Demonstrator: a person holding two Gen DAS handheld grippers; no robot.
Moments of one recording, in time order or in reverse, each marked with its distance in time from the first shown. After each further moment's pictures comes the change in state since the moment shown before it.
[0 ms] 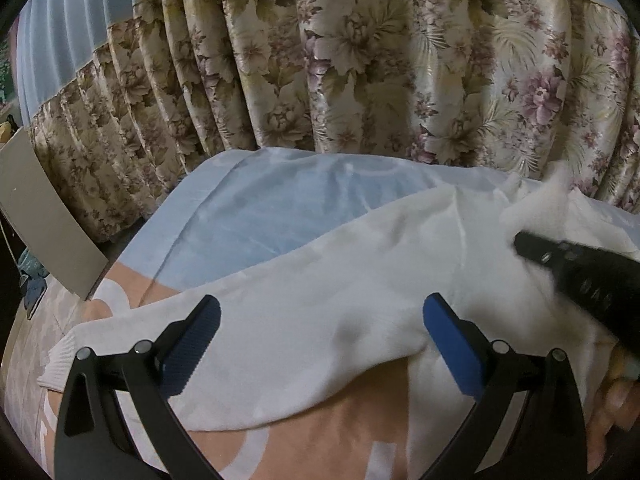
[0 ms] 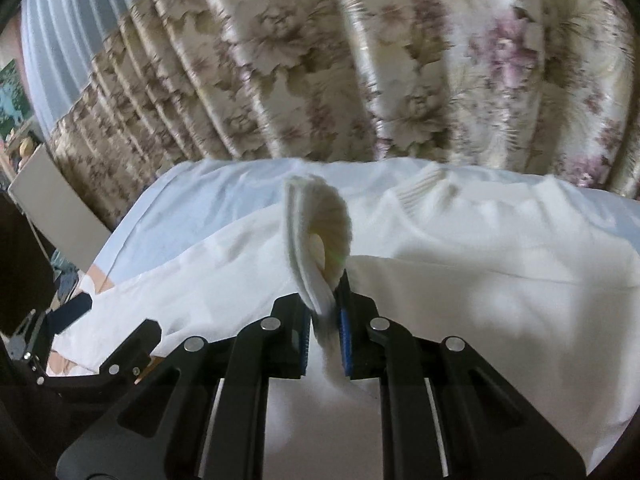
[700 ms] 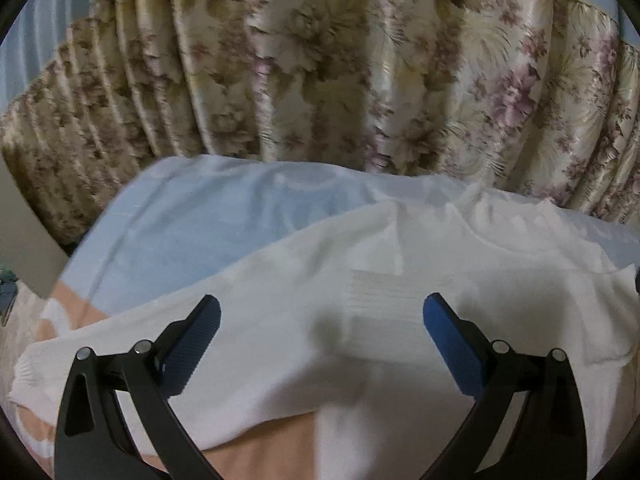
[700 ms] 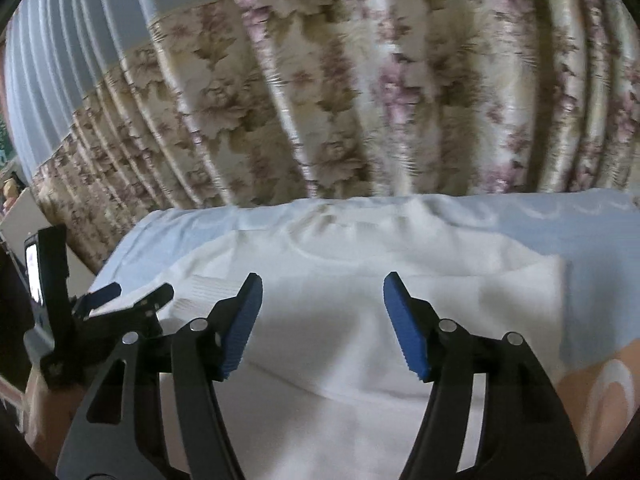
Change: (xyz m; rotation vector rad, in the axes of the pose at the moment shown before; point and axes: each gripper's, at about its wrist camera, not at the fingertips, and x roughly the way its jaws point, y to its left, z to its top) left arm 0.026 -0.053 0.029 0.010 0.026 -0.138; right arm -0.119 -0.090 -0.022 0.114 -0.159 -0.127
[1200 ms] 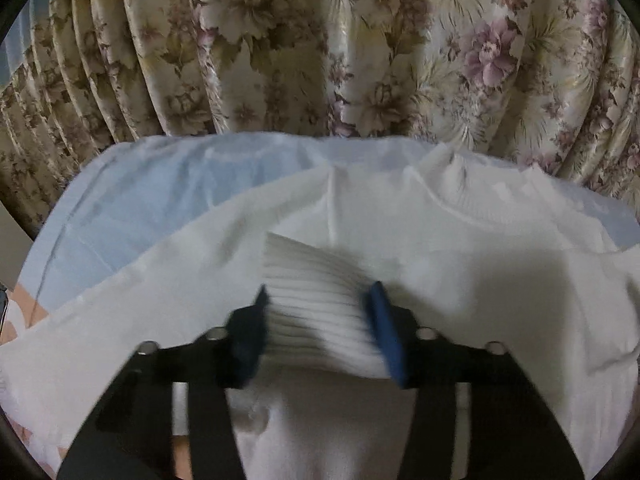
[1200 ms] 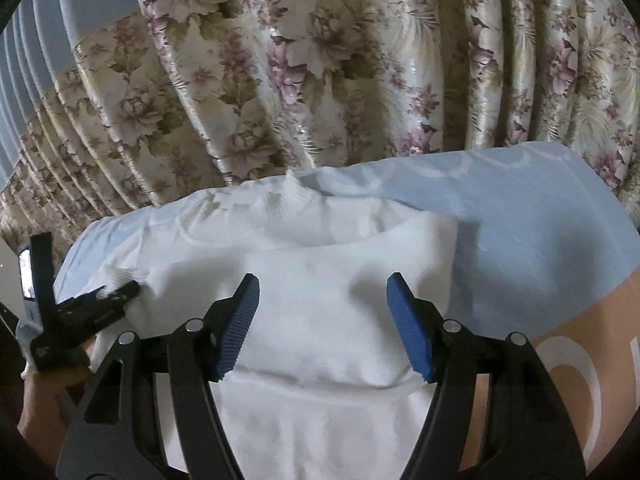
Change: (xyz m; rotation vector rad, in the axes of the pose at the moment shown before) left arm 0.031 -0.041 -0.006 0.042 0.054 -0.031; right arm -0.009 -0.086 -0.019 0.118 0.040 -0.144
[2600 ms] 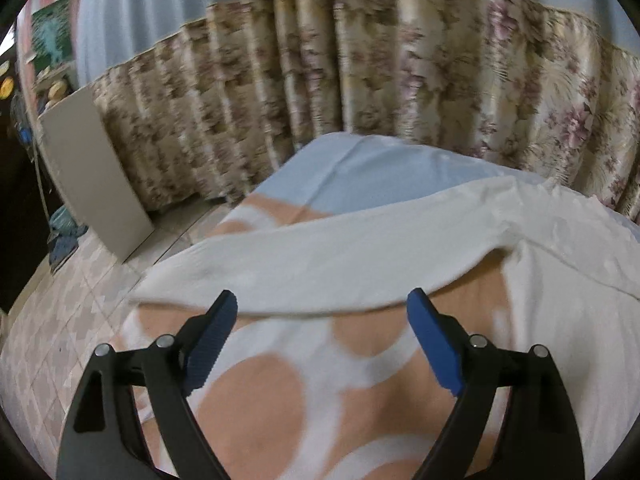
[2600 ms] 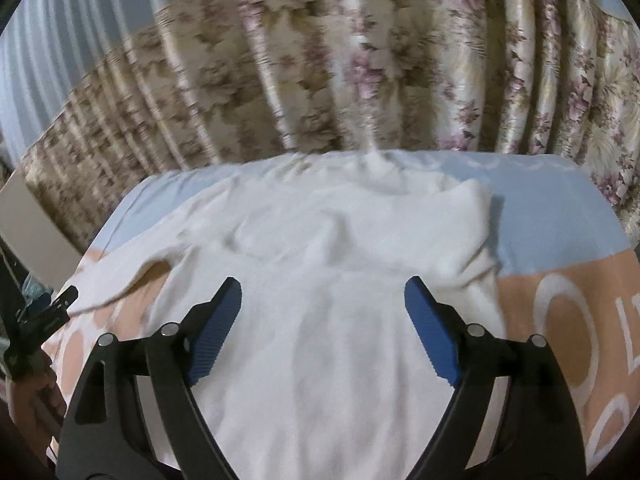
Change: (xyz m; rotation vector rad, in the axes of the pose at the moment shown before) left arm -0.177 0.183 -0.145 -0.210 -0.131 0.291; right arm -0.090 0.090 -0.062 -0.141 0.018 0.078
